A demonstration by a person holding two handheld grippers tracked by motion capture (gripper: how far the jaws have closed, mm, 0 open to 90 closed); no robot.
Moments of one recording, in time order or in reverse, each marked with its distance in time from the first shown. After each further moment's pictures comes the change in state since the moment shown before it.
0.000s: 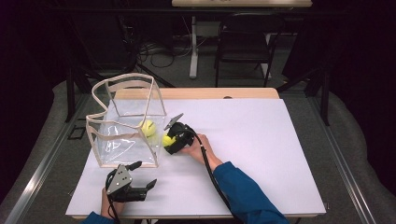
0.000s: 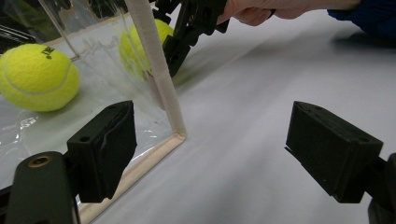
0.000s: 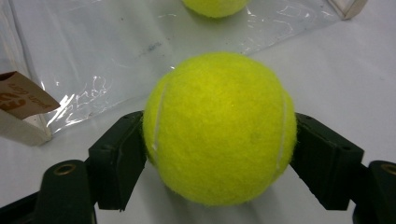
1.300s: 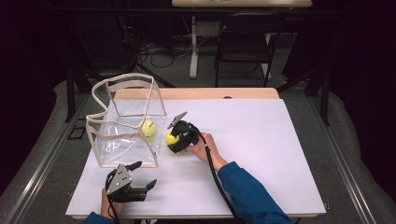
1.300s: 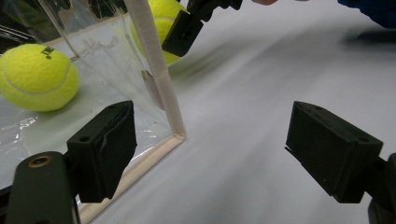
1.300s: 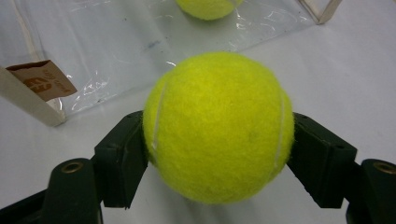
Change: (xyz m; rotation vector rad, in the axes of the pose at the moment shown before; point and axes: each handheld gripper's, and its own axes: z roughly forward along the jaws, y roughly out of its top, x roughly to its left) left arm 0.000 0.000 0.000 -0.001 -0.001 0.001; right arm -0.001 -0.001 -0.025 -0.001 -0.023 -0.023
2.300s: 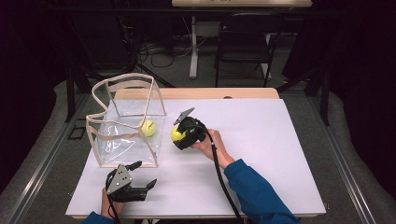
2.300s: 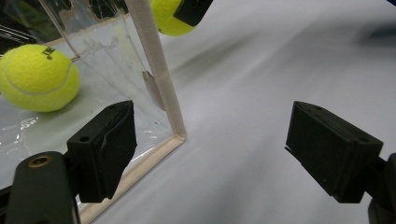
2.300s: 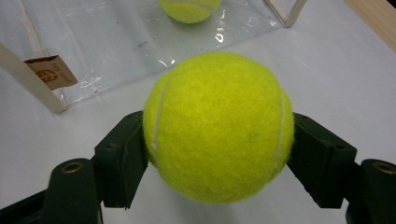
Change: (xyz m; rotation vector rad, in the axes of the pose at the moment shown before) left arm 0.000 0.000 0.000 -0.002 0.003 -0.001; right arm -0.009 -0.002 -0.030 -0.010 -0.033 -0.003
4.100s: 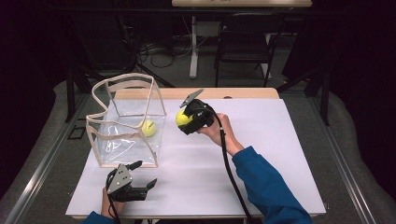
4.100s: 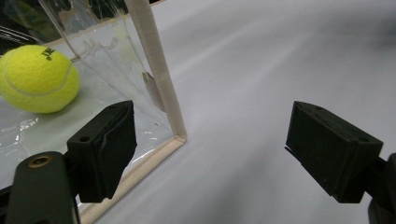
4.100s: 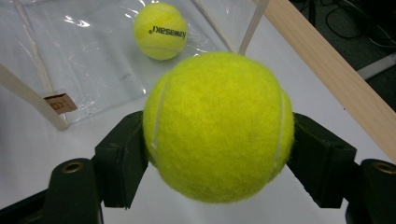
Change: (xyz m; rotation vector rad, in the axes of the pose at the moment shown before) left arm 0.000 0.001 0.002 0.000 -0.004 0.003; right arm -0.027 0.029 -0.056 -0.039 -0.037 -0.005
